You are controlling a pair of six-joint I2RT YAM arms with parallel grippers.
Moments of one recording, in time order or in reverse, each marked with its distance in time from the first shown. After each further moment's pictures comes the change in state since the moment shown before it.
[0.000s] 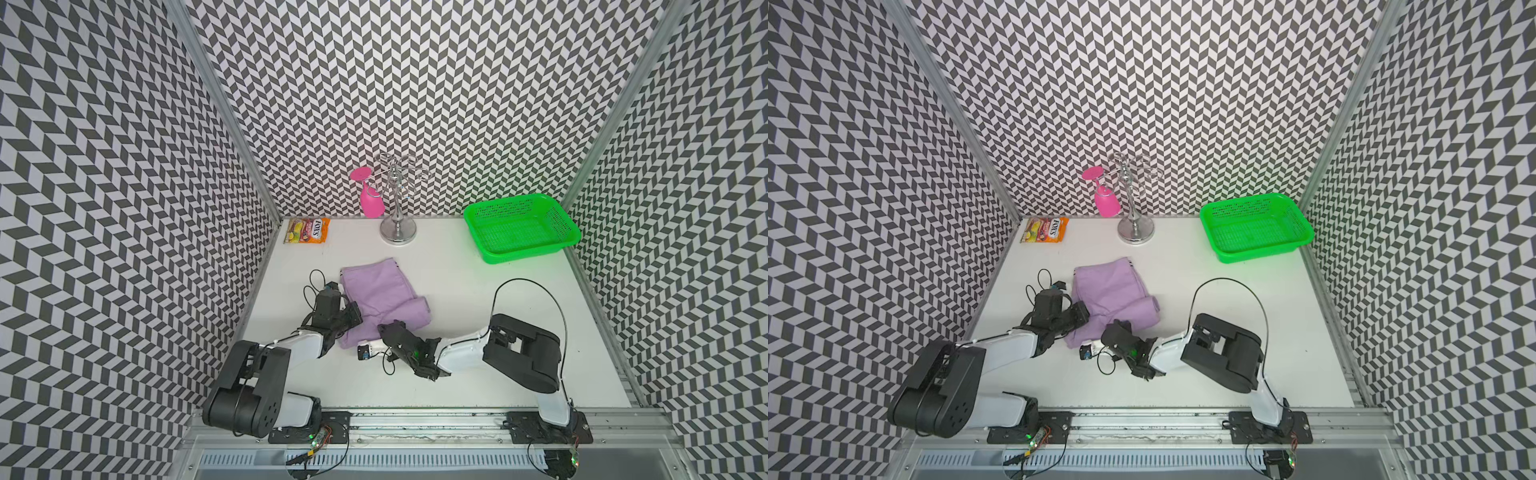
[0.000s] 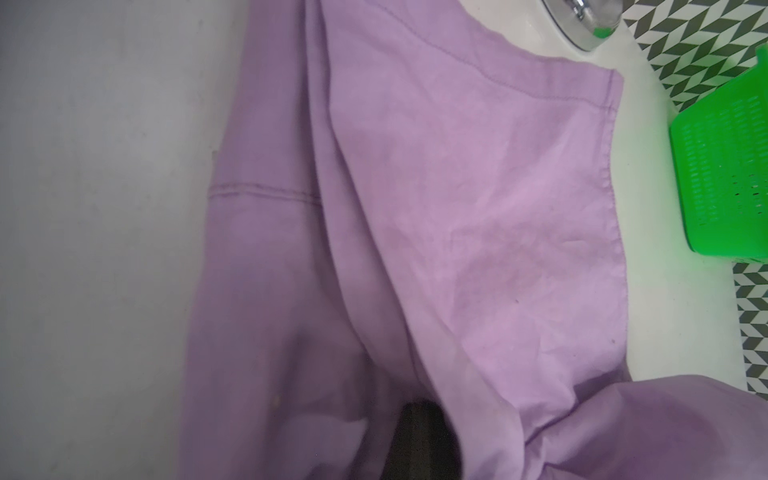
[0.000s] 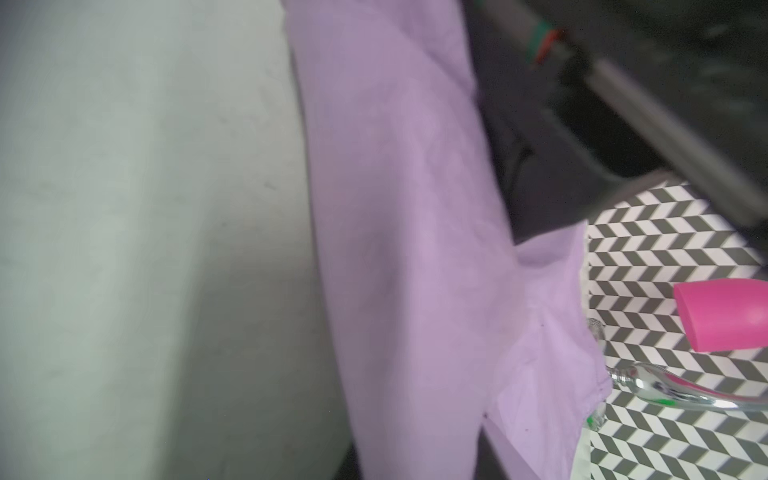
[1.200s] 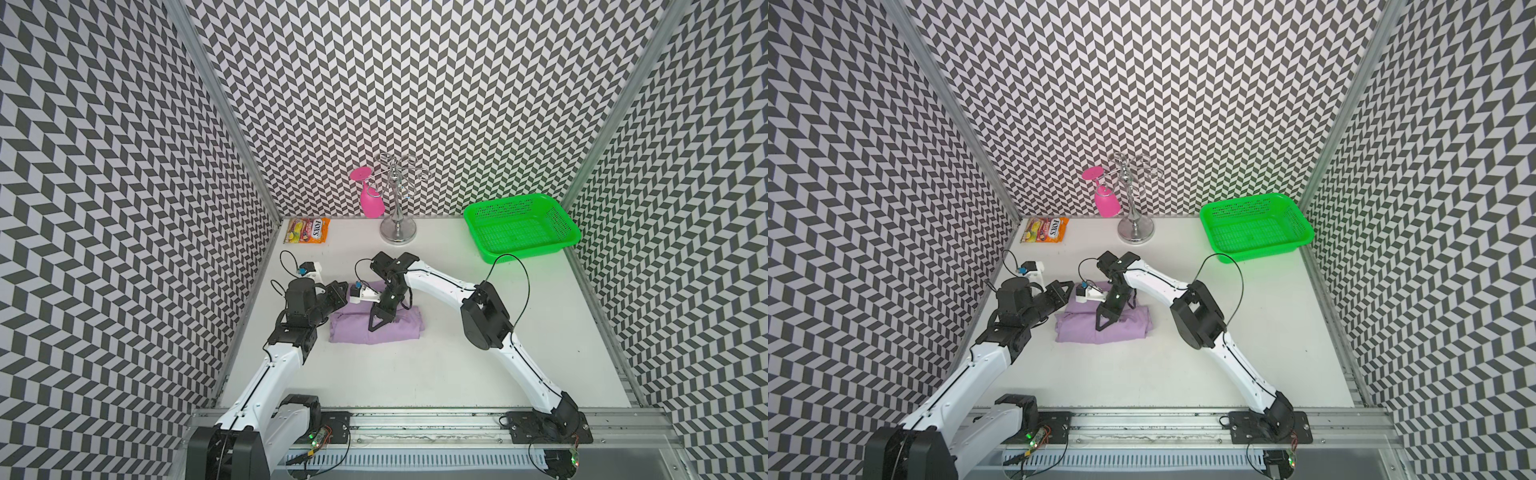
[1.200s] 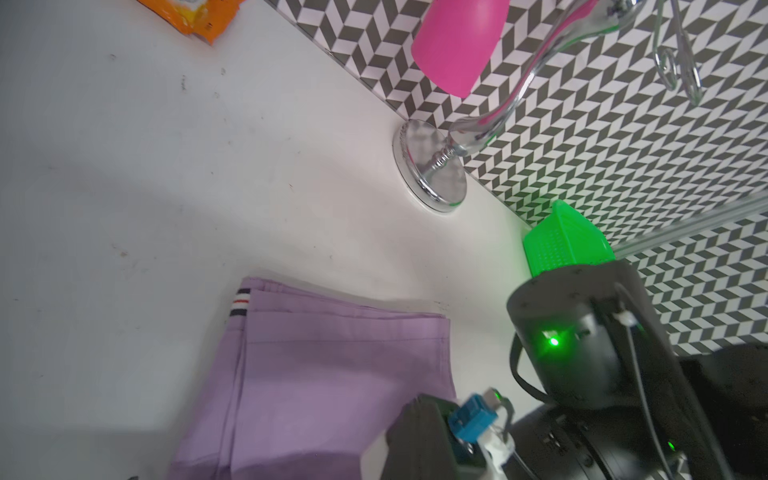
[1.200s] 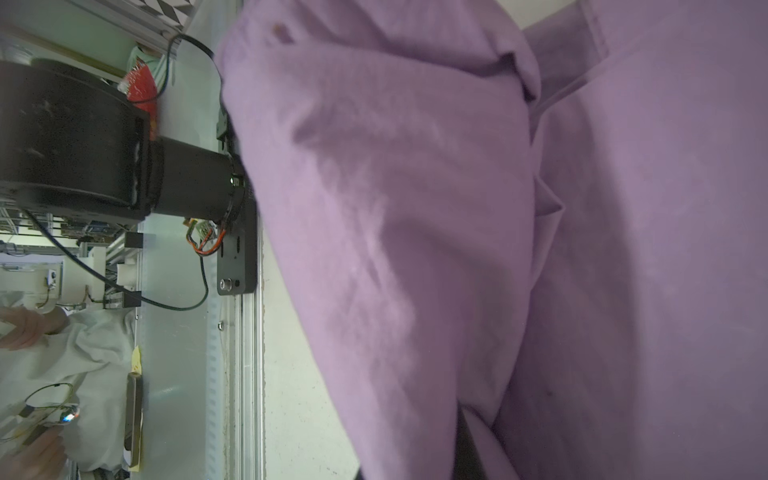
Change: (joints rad) left arm 0.105 -0.395 0.125 -0.234 0.081 -0.027; right arm -0.329 0.549 1.310 -1.542 -1.137 0.451
